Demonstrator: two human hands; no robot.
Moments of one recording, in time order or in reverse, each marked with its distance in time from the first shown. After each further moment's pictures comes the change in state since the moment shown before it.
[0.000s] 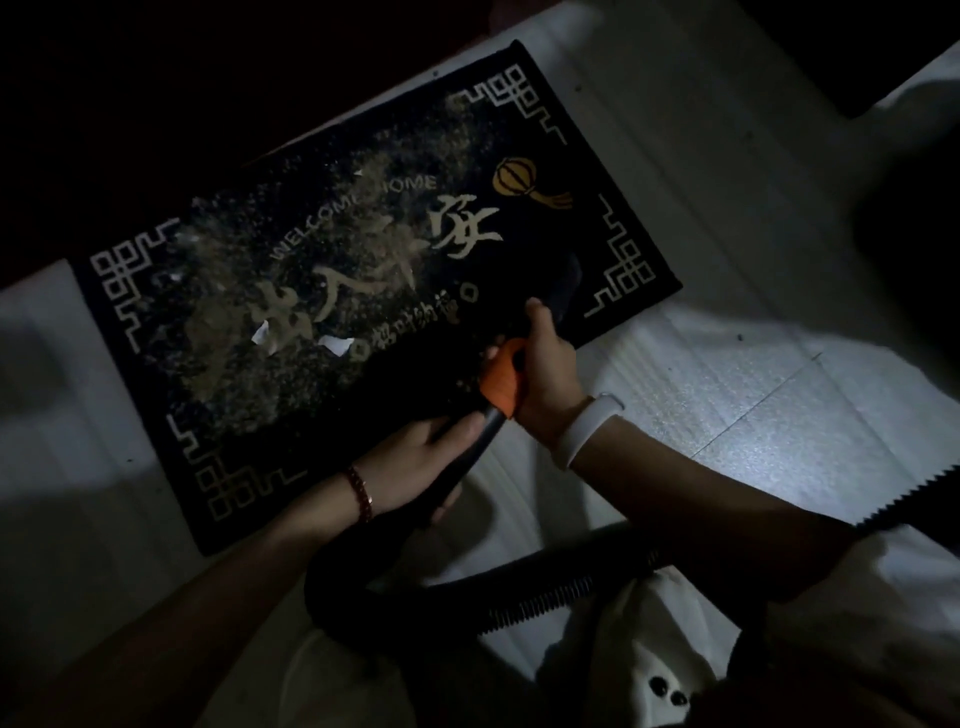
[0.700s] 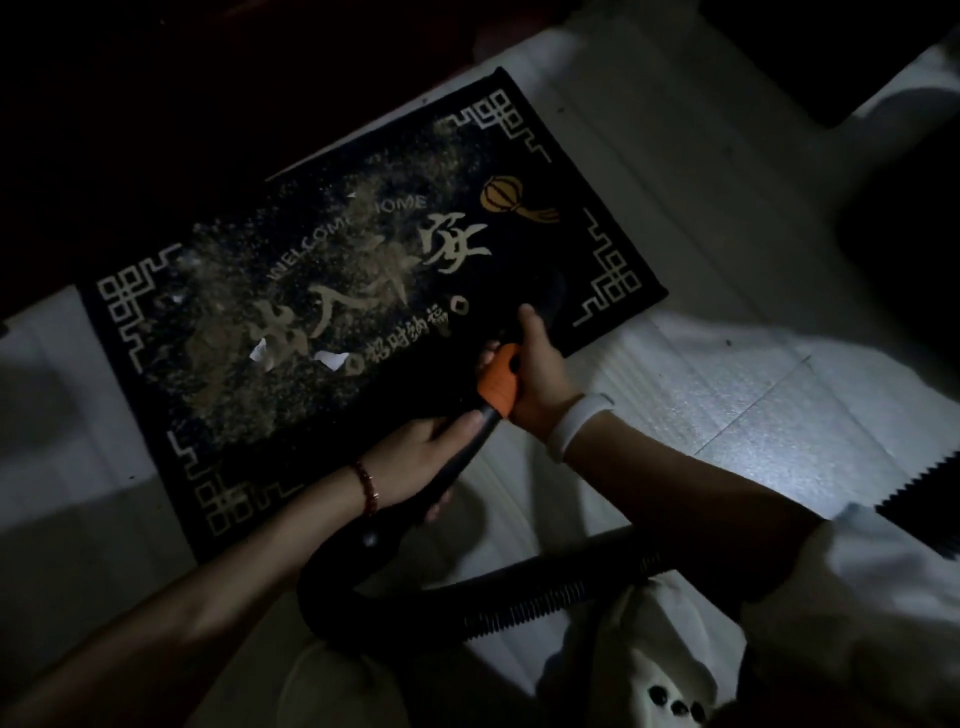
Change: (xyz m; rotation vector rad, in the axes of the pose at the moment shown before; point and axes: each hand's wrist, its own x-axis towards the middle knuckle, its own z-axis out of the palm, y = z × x) left_hand 0.011 0.007 0.008 0.098 0.062 -0.077; right_hand 0.021 0.002 -0.014 0.094 -0.132 0.122
